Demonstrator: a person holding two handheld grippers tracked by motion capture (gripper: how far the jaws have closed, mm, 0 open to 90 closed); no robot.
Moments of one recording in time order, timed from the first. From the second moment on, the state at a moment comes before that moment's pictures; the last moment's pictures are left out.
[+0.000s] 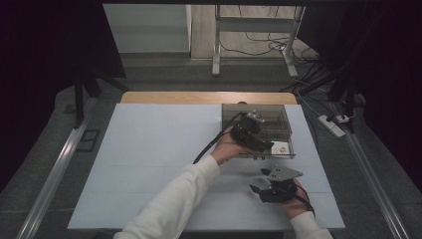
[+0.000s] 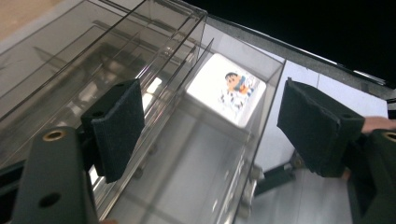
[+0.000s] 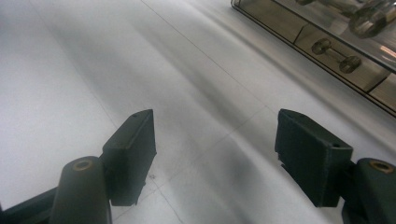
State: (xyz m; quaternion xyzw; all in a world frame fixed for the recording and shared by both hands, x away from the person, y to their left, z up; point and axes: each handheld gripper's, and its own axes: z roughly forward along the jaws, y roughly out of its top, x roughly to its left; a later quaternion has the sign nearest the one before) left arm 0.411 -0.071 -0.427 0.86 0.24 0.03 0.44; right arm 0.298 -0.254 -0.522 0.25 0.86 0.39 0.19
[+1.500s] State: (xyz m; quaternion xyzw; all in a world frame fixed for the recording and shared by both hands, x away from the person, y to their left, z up) left arm 0.333 0.096 -0.456 0.83 0.31 0.11 0.46; right arm 0.299 -0.256 -0.519 0.26 0.86 0.40 0.20
